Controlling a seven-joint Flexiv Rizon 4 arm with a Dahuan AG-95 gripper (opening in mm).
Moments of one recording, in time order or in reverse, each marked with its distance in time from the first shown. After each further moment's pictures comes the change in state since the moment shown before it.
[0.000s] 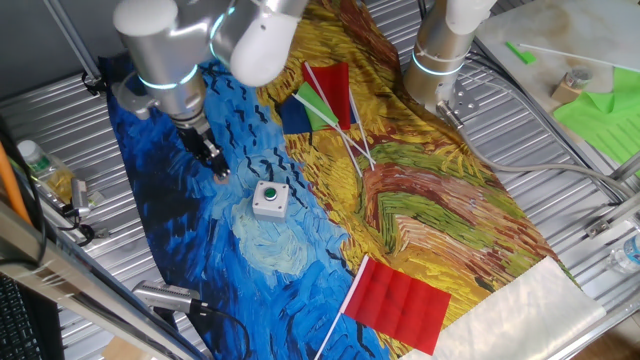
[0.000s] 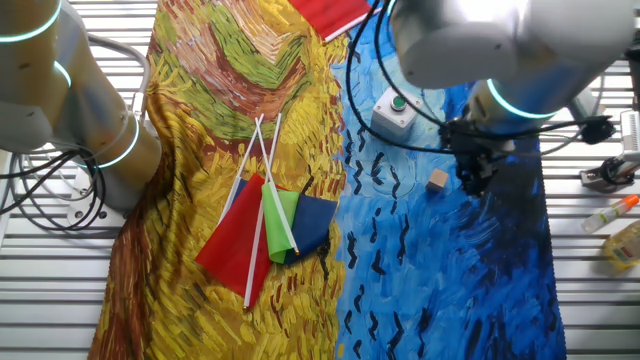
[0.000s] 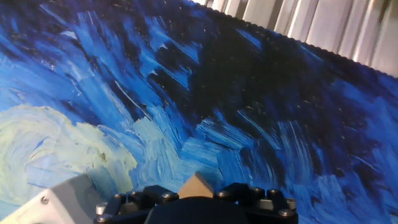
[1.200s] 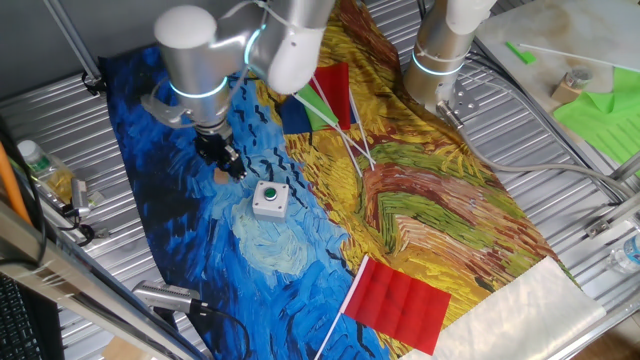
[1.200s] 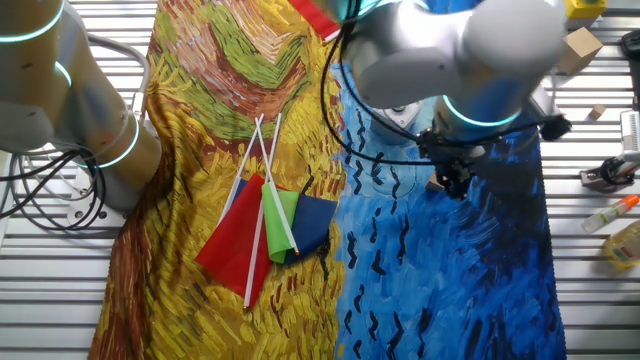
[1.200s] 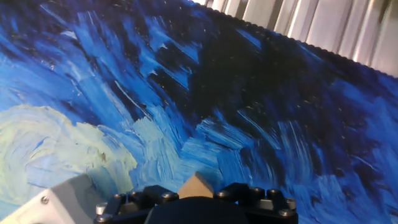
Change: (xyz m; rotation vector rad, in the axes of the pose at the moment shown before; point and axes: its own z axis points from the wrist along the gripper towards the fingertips) arm 0.019 0.005 0.027 0.073 -0.046 -0.187
